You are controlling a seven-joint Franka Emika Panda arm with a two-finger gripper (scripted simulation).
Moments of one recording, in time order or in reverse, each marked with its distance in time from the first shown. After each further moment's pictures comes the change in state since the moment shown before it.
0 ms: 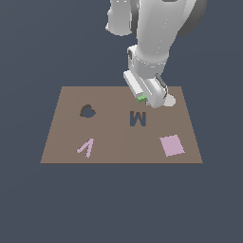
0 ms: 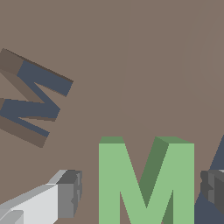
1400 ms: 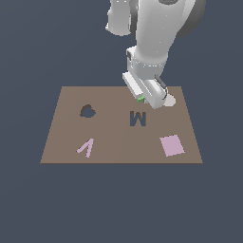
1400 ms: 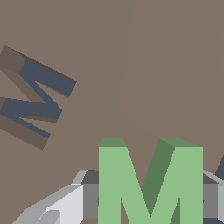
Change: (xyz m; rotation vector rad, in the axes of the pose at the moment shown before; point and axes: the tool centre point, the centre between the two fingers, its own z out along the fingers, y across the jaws) arm 0.003 -0.001 0.002 0.000 0.000 -0.030
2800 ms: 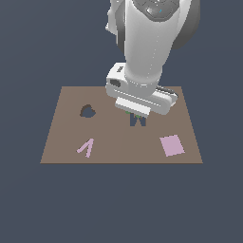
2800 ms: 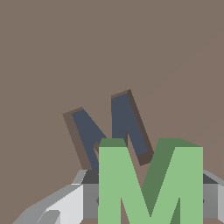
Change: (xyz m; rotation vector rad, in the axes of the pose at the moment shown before) arm 0.052 -0.049 -0.005 0.000 0.001 -0.747
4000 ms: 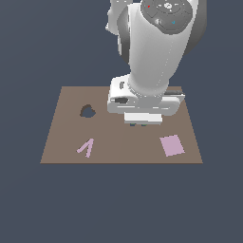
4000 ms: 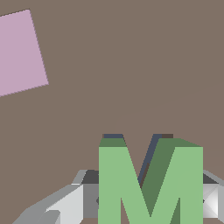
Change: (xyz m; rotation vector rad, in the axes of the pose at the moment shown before) arm 0.027 -0.022 -0.002 0.000 -0.001 -0.360
